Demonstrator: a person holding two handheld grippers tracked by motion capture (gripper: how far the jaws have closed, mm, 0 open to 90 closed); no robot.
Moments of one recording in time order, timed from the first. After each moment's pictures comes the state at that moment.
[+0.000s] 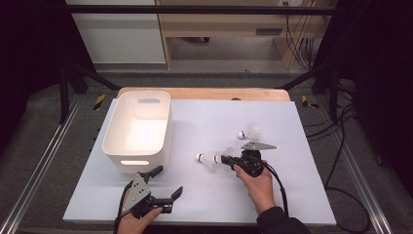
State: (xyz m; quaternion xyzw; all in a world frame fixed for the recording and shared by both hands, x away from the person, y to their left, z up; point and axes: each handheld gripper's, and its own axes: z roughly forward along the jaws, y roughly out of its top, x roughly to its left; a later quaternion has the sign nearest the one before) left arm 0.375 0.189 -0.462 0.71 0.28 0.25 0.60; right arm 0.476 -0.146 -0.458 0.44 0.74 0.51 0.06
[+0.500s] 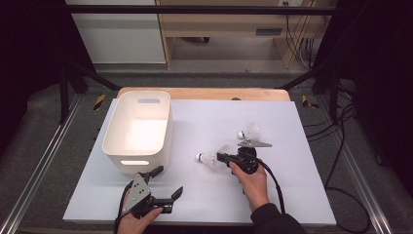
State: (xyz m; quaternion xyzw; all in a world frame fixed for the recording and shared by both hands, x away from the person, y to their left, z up) left arm 0.375 0.189 -0.462 0.71 0.28 0.25 0.60; right arm 0.486 -0.135 -0.463 0.45 0.72 0.52 0.05
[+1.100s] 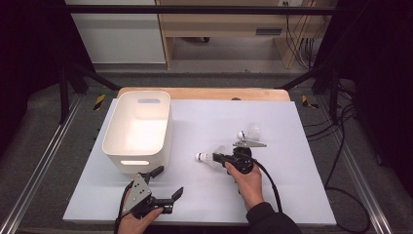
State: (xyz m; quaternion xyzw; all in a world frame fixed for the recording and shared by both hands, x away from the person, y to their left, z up) left arm 0.375 0.187 -0.462 0.71 0.27 0.25 0.60; right arm 0.490 -0.123 -0.472 0.45 0.72 0.52 0.04
